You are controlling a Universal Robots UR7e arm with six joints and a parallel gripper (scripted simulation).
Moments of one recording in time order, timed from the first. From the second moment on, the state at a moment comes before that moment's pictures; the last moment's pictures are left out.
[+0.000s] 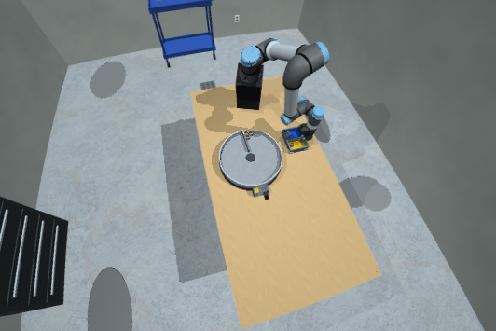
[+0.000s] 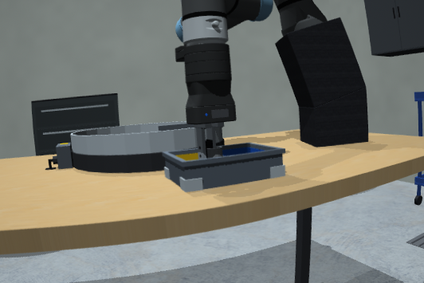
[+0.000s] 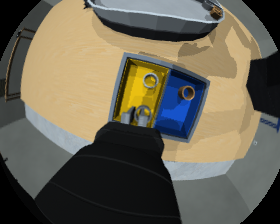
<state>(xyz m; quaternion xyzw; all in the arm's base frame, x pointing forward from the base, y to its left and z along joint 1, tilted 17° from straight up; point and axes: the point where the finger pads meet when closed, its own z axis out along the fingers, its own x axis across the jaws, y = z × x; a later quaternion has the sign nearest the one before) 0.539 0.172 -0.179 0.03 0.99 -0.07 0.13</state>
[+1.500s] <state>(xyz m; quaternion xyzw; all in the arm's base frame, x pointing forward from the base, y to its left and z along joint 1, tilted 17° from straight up) 0.545 0.169 -0.200 0.03 0.99 -0.07 0.13</state>
